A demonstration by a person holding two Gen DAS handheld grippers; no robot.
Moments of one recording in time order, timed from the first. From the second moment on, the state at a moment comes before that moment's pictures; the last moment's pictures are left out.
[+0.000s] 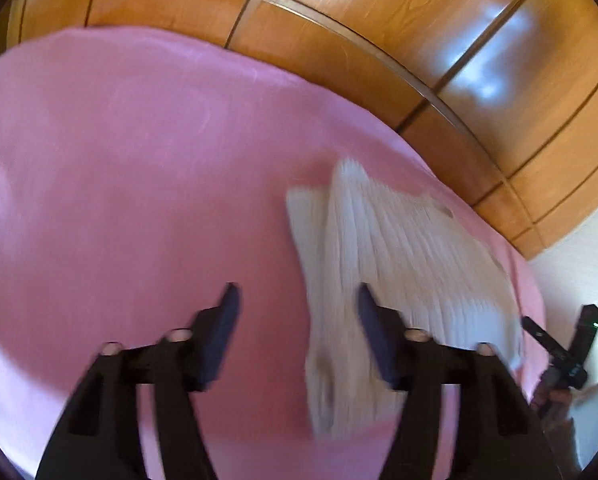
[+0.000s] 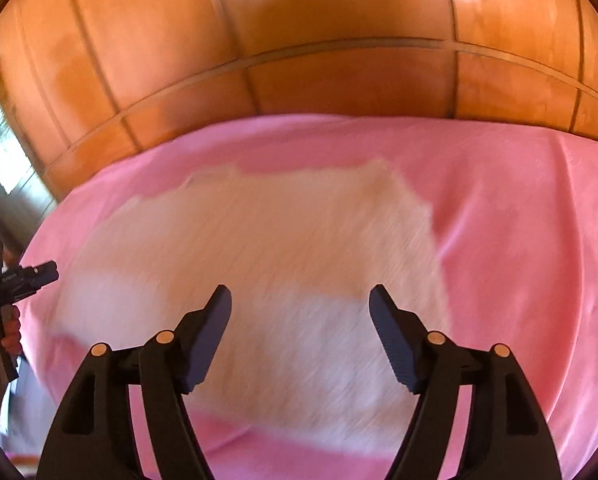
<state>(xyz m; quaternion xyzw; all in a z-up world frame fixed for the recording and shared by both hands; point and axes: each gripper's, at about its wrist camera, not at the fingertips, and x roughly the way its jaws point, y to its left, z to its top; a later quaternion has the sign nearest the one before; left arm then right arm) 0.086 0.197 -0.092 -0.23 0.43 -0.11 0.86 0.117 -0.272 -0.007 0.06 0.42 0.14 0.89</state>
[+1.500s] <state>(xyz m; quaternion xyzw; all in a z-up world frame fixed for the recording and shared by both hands) 0.098 -0.017 -0.058 -0.03 0.38 -0.10 0.92 0.139 -0.284 -0.067 0.08 0.39 0.07 0.91</state>
